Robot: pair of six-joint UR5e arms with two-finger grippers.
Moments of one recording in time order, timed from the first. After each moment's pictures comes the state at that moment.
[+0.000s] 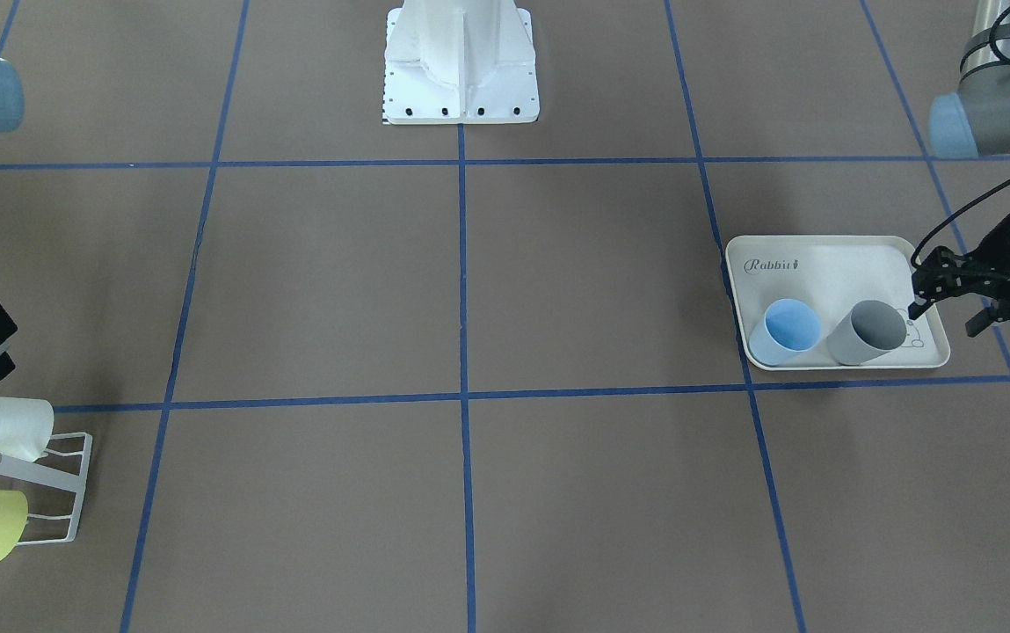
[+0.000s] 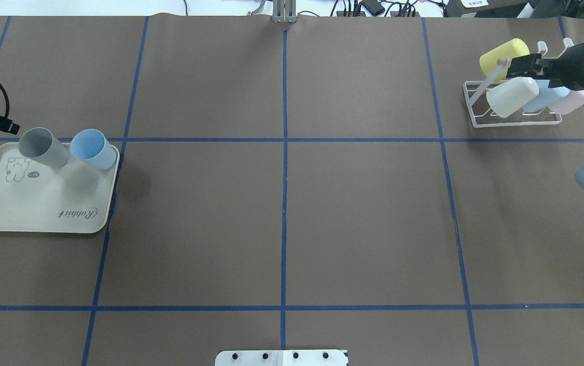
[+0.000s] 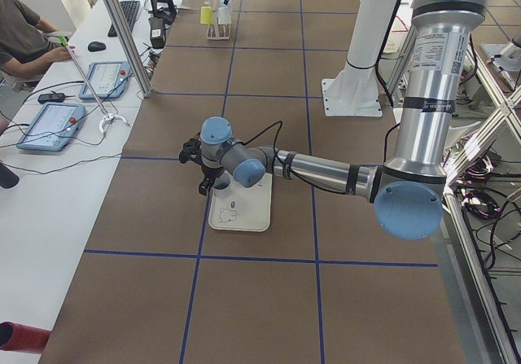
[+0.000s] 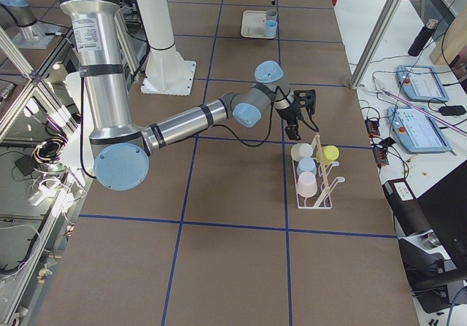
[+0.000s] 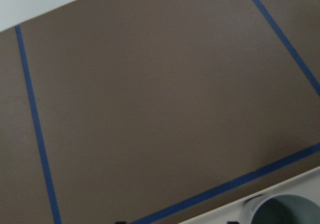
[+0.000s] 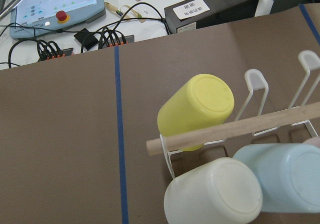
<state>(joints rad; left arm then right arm) -1.15 -1.67 -1.59 -2.09 -2.24 -0.38 1.10 -1.45 1.82 -1.07 1.92 1.04</state>
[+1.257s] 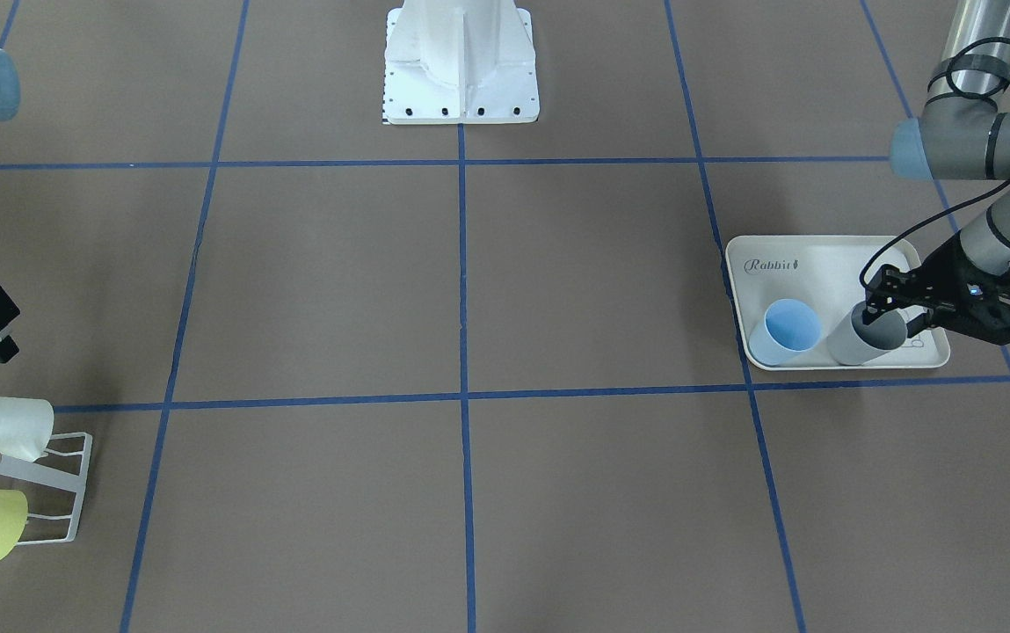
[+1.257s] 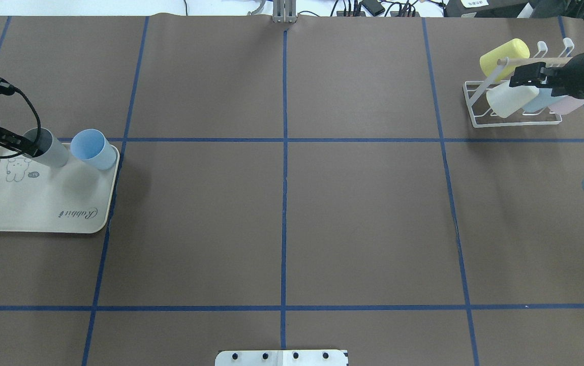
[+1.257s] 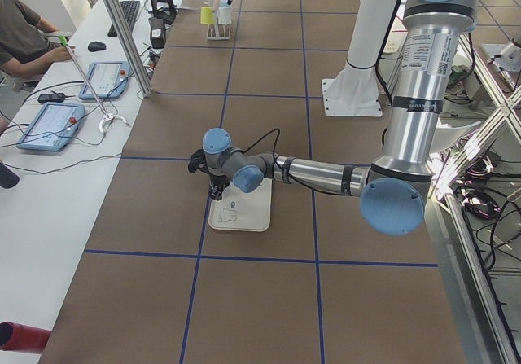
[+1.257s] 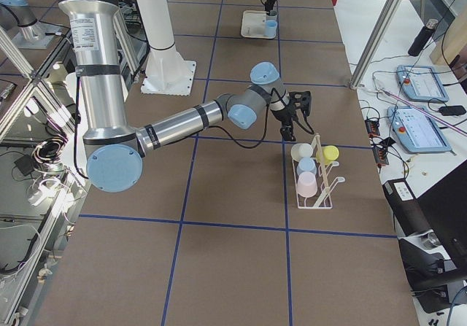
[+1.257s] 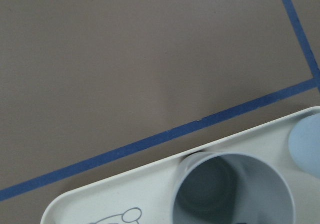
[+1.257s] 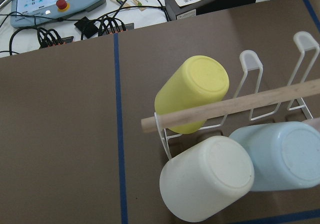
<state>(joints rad) -1.07 -1.70 -1.50 -2.11 -2.25 -0.41 1.09 -1.47 1.83 -1.06 1.93 1.04</state>
